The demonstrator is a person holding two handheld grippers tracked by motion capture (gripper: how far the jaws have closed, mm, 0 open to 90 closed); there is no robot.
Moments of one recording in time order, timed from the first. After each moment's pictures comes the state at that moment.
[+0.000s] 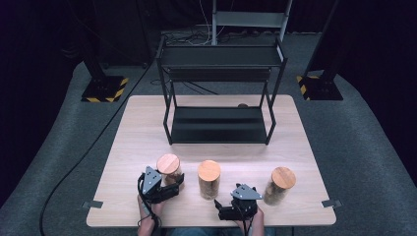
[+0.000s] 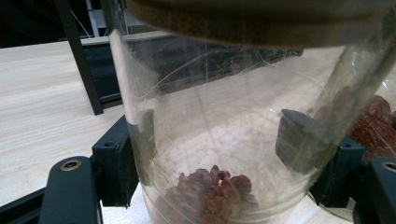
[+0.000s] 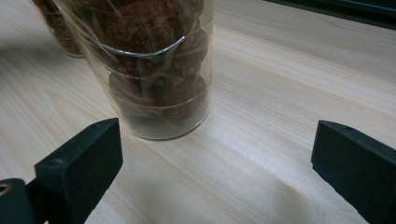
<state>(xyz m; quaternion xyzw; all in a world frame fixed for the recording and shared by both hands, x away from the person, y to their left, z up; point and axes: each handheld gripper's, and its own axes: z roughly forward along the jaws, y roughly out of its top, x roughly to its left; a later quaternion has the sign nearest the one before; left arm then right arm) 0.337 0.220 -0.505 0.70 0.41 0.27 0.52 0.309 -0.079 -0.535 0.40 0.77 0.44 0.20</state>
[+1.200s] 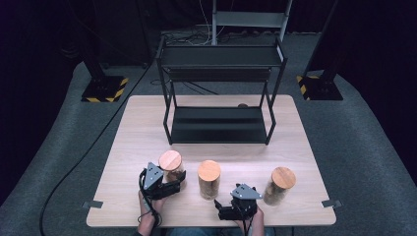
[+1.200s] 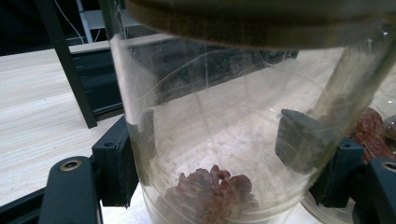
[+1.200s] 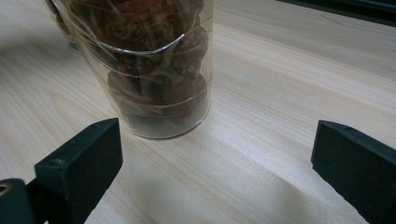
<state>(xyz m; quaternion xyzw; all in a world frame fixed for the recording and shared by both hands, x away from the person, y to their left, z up) 0.345 0.217 -0.493 0.71 0.39 0.27 0.52 0.310 -0.079 -0.535 0.41 0.78 0.44 0.20</state>
